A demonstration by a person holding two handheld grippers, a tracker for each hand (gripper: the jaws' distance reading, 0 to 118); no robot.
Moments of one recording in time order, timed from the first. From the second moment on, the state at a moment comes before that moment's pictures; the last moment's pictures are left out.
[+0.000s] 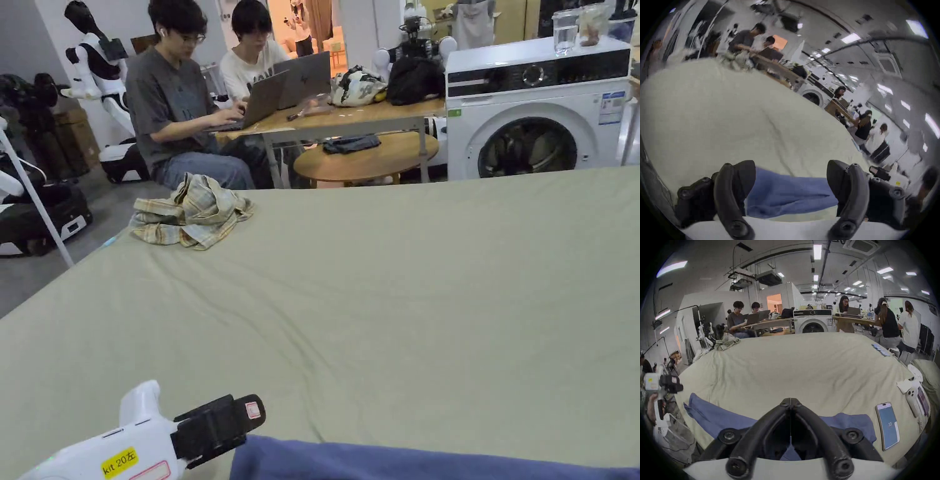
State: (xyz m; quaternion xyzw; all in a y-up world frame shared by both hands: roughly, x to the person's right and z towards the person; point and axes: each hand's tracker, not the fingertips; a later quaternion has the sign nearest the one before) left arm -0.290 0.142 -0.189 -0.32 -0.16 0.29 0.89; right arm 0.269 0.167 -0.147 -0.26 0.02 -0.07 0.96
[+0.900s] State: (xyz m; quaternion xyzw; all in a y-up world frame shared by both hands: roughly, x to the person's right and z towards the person) left arm -0.316 0.197 -0.194 -0.28 -0.11 0.31 0.90; right arm 0.284 0.161 -0.143 -0.27 0.02 -0.12 0.95
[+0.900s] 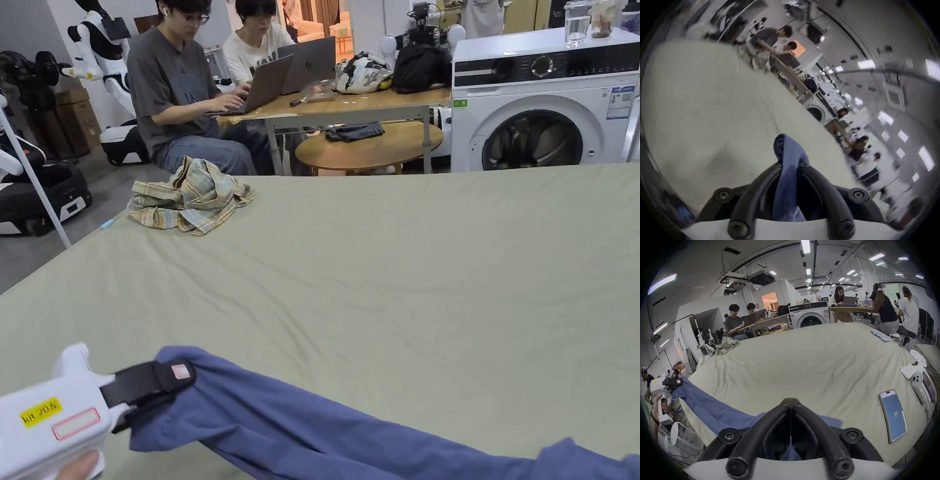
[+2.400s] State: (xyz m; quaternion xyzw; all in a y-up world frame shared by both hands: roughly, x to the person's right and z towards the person) left arm -0.229 0.071 -0.240 -0.41 -0.23 0.41 0.78; right arm 0.285 0.136 -0.124 -0.30 0.04 -0.15 0.94
